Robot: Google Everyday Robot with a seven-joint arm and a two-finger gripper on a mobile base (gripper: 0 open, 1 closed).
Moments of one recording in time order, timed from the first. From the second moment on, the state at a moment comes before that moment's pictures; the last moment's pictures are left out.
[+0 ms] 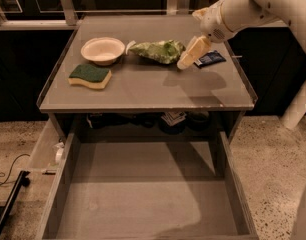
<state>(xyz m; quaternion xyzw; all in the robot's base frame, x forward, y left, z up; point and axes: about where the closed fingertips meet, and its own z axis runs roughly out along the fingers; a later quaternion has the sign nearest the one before) 0.720 -0.132 0.928 -0.57 0.71 0.06 0.42</state>
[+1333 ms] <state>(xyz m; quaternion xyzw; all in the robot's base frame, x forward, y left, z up) 0.765 -0.087 0.887 -0.58 0.70 0.14 0.40</state>
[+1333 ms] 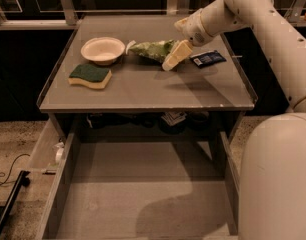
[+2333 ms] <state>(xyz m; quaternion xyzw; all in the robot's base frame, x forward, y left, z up) 0.772 -0.078 0.880 -0.58 0.70 0.14 0.40</state>
